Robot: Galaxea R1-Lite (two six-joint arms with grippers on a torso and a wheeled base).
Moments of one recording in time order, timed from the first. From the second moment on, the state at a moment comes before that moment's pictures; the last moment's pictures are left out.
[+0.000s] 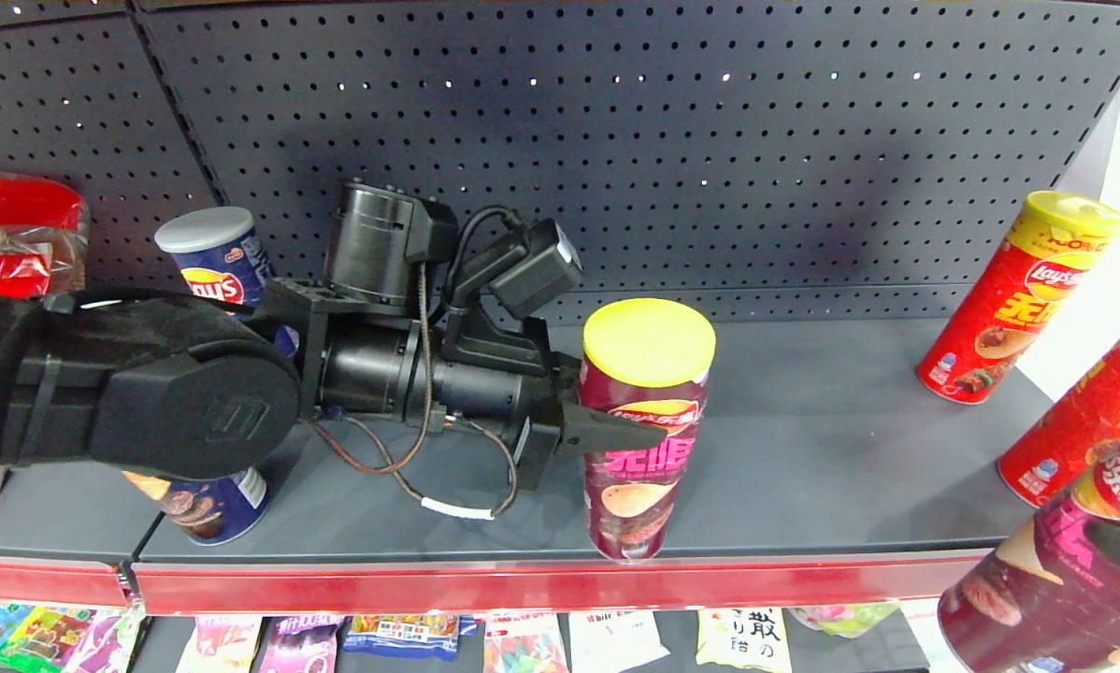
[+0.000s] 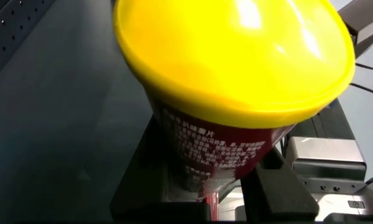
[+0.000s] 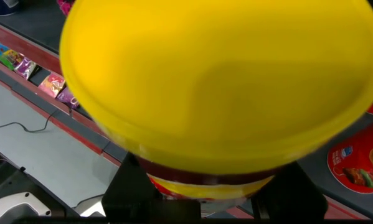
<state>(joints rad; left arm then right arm) -0.64 1.81 -1.16 -0.23 -0.81 0.32 0.33 0.74 -0.55 0.05 0.18 -0.11</state>
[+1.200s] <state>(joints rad) -0.57 1.60 -0.82 -0.29 -0.73 0.32 0.34 1.03 -0.72 -0.13 0.25 -0.16</state>
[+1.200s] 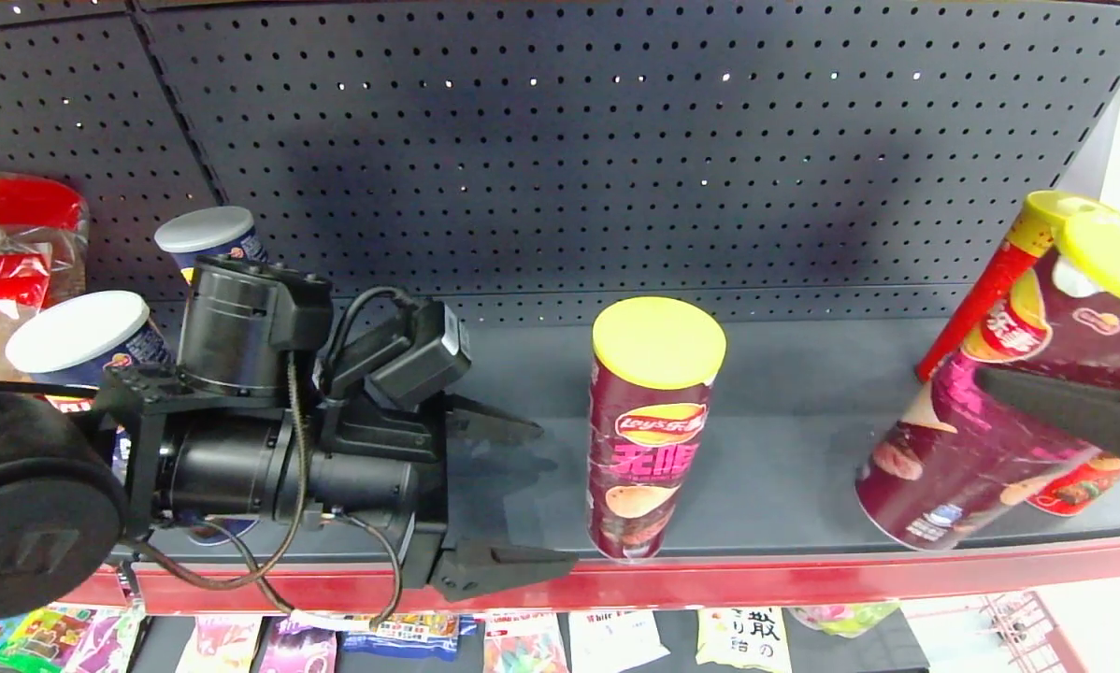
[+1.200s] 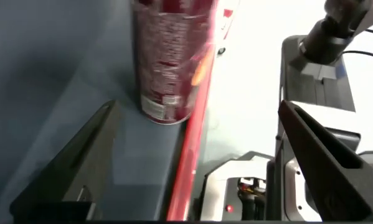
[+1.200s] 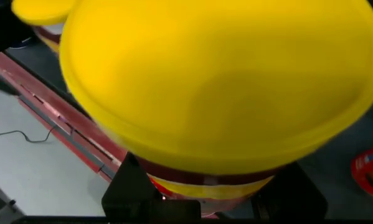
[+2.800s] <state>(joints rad) -0.55 1.40 -0.59 -0.29 -0.68 0.28 0.42 1.84 -1.31 -0.25 0.34 -0.15</state>
